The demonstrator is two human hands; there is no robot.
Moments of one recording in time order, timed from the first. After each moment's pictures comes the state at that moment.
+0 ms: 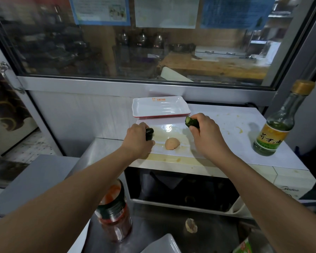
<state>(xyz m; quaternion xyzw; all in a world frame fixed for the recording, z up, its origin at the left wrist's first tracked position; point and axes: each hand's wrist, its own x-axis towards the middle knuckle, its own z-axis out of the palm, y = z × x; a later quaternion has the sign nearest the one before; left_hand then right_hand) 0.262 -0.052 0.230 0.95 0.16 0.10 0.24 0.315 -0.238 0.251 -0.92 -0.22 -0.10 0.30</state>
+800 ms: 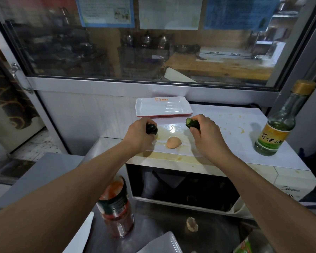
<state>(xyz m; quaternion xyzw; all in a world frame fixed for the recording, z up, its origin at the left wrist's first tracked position) 0.248 -0.057 0.249 0.89 0.15 0.13 0.40 0.311 -0.240 0.250 -0.92 -0.23 -0.10 0.31</state>
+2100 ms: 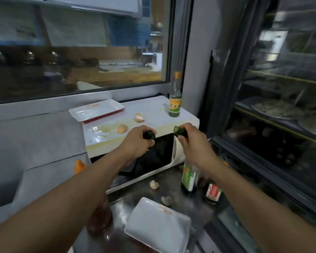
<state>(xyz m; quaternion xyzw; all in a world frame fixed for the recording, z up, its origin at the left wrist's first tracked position) 0.136 -0.134 0.273 0.83 -0.13 -0.05 0.54 0.093 -0.305 0.262 -0.93 0.01 -0.23 0.27</state>
